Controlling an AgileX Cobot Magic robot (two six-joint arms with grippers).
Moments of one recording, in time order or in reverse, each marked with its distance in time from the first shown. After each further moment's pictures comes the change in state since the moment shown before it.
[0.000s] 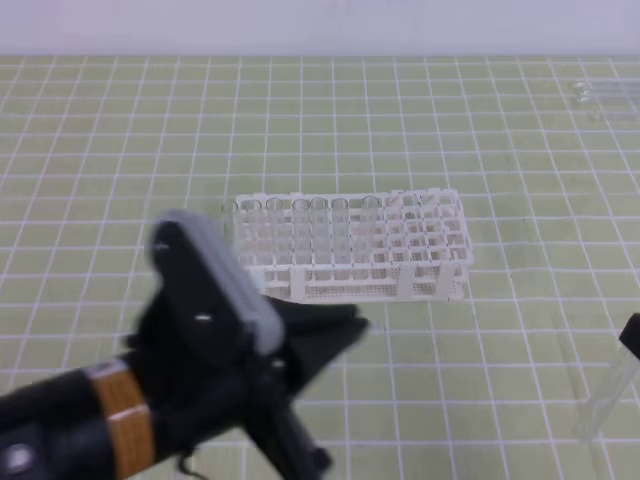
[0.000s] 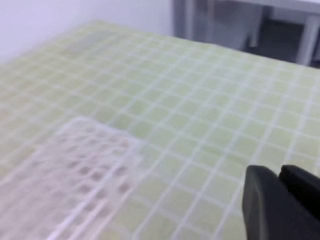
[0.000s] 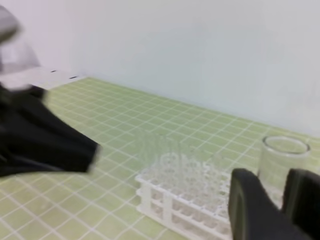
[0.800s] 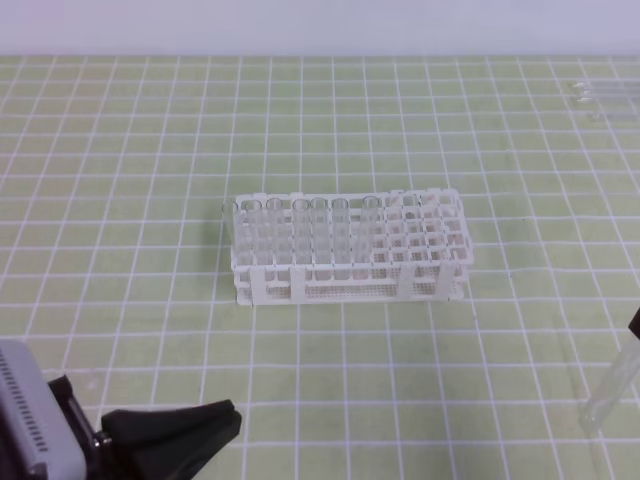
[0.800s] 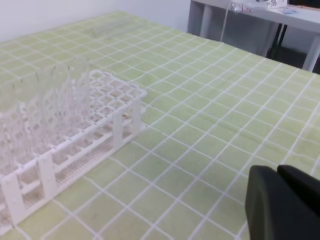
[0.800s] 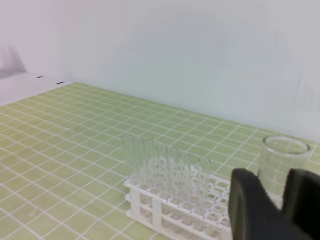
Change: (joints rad) left arm 0.014 -0.438 0.291 -0.003 0.163 -0.118; right arm 0.000 0.000 0.000 0.009 -0.046 -0.005
